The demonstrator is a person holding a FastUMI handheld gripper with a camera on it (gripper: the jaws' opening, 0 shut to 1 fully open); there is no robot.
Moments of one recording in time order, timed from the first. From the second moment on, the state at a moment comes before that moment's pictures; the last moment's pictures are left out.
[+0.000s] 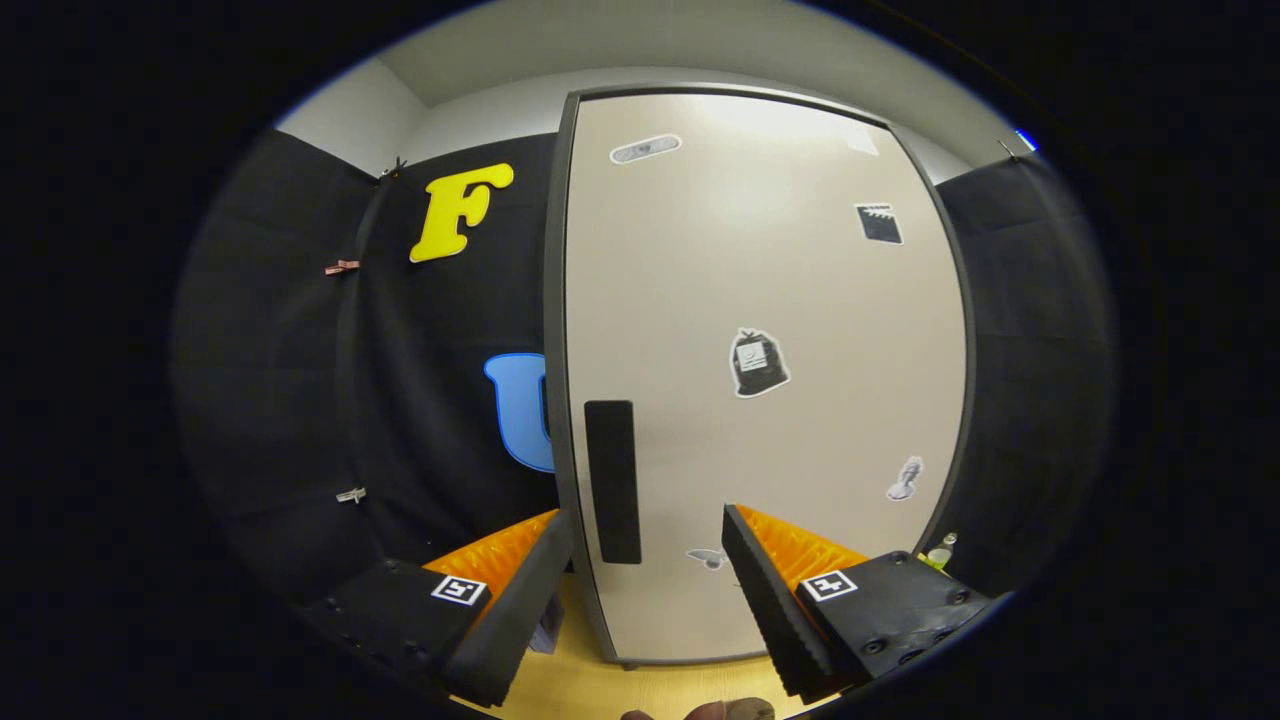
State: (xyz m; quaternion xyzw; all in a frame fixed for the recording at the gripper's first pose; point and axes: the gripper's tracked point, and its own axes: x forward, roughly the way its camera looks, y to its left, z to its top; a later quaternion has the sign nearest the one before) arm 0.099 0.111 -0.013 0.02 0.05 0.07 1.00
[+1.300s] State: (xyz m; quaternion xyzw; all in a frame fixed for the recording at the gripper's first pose) arm 0.099 0.122 -0.017 0.02 0.04 0.11 0.99
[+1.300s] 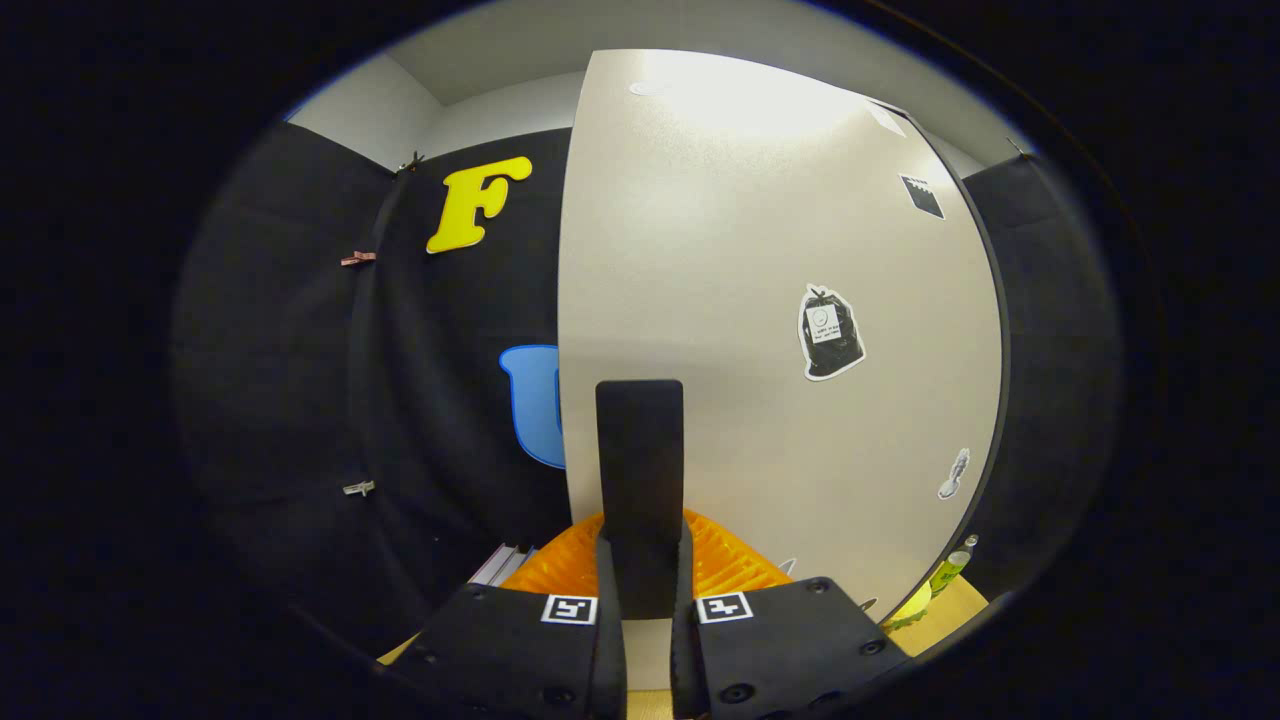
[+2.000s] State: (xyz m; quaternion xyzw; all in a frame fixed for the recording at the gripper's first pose) arm -0.006 0.040 -0.004 0.04 0.04 0.18 0.98
